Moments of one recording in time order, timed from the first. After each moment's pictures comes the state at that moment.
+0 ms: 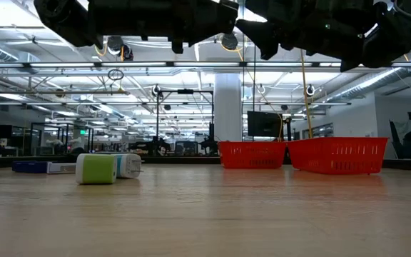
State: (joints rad) left arm -0.11 1.67 0.79 1.00 -0.22 0.14; right arm -0.09 1.41 0.45 1.21 -0.29 0.02
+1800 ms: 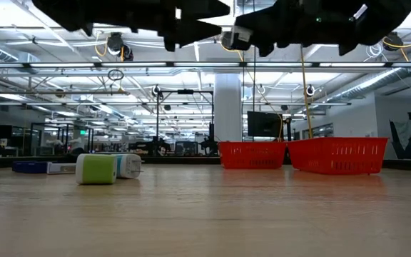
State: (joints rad) left arm -0.11 1.54 0.79 0.74 -0.21 0.08; right arm -0.13 1.27 0.59 0.71 -0.28 -0.09
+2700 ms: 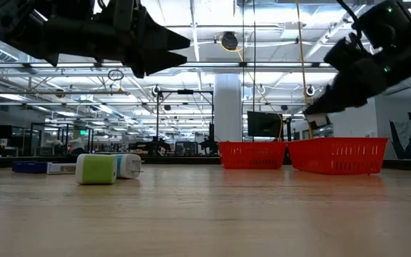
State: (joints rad) left arm -0.09 1.44 0.48 0.95 -0.21 0.02; right arm -0.13 0.75 0.20 0.13 0.10 0.04
